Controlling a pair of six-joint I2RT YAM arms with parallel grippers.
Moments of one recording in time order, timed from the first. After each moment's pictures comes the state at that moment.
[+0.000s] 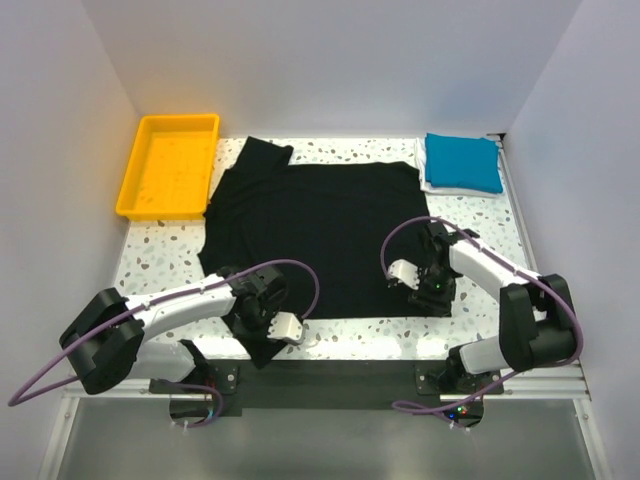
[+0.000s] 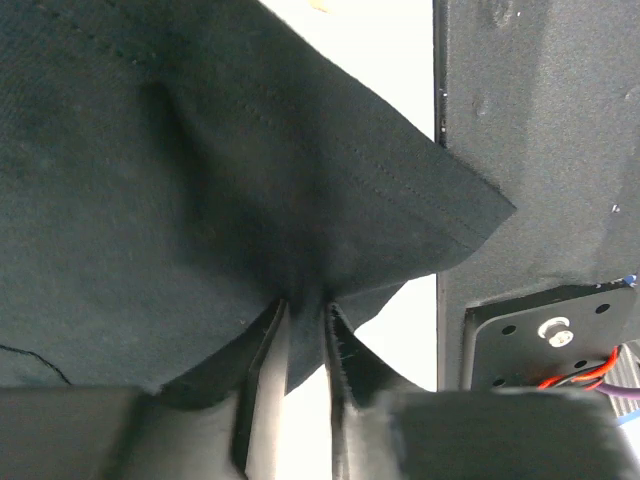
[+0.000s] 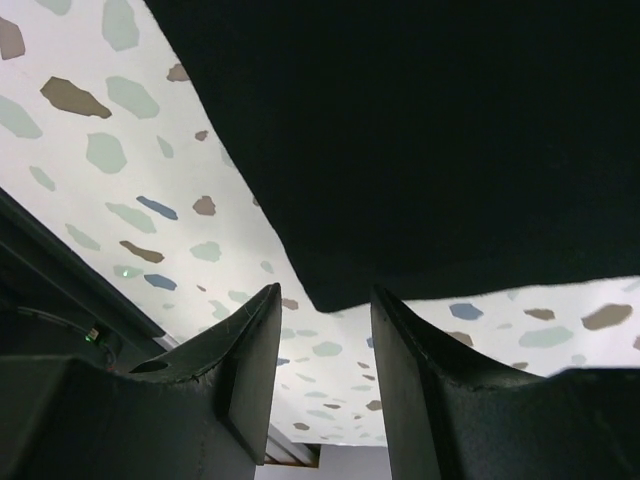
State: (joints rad) left arm -0.84 1.29 0.63 -0.88 0.20 0.88; right arm 0.23 1.42 0.80 -1.02 -0.08 -1.01
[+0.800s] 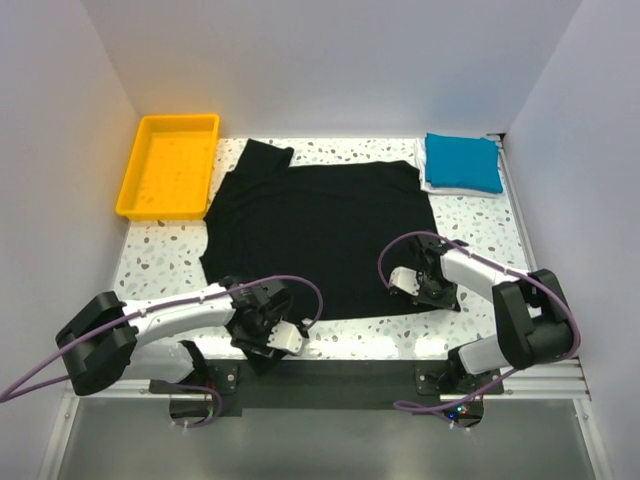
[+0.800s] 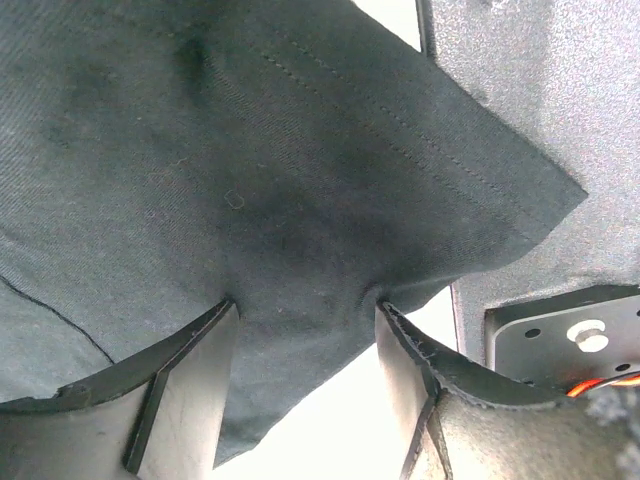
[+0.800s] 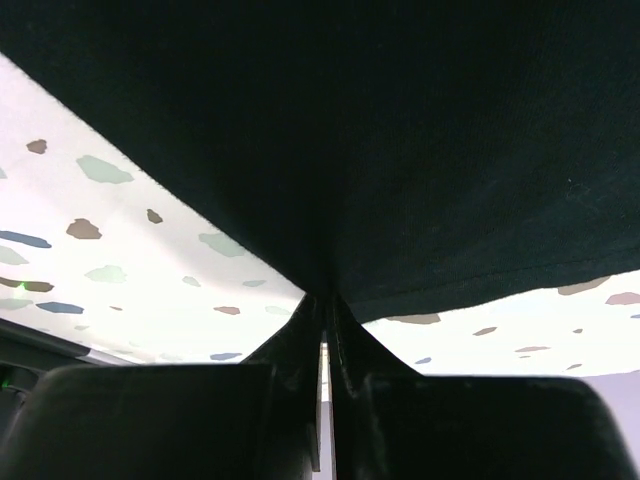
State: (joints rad) left arm -0.94 1.26 0.60 -0.85 0.11 0.88; right arm 0.31 1.45 0.67 -0.84 0.17 -0.96
